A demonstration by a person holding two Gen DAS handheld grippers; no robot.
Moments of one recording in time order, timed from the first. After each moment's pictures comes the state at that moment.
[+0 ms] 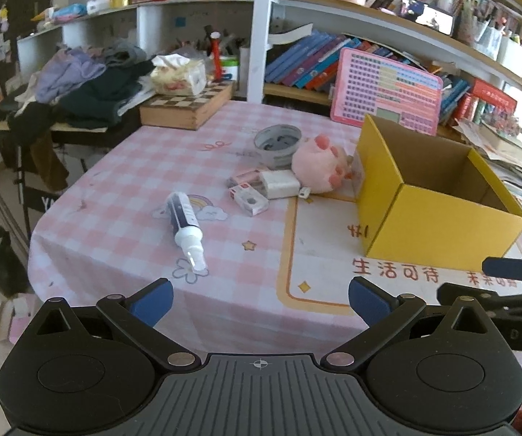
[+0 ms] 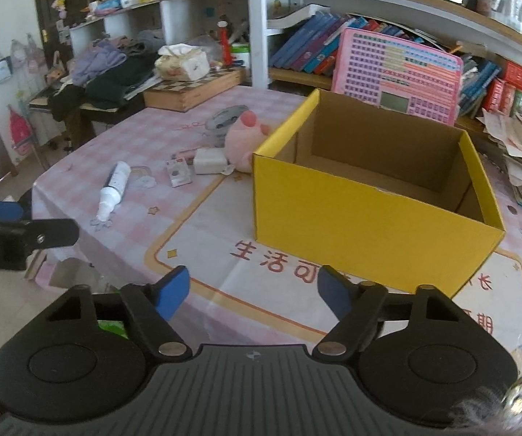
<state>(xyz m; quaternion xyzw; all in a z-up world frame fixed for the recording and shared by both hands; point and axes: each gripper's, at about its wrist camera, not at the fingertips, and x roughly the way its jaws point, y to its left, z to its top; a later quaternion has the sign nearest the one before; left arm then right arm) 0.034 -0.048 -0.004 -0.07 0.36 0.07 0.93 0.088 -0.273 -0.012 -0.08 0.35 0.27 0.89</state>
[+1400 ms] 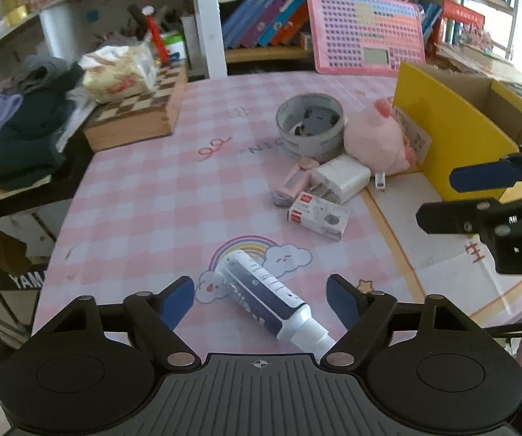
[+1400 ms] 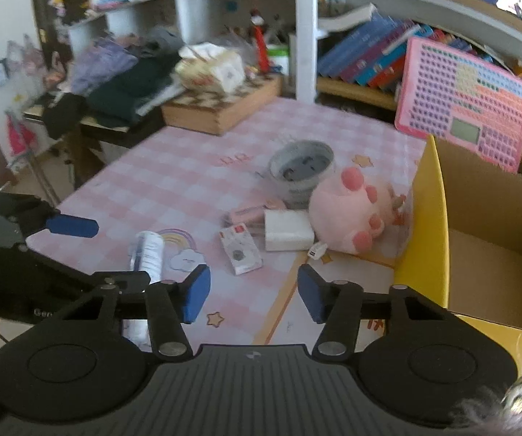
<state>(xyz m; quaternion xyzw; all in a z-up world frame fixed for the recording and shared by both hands) 0.168 0.072 -0.056 0.06 0.42 -0.07 0.90 0.181 -0.104 -0.027 -0.08 0.37 0.26 0.89</state>
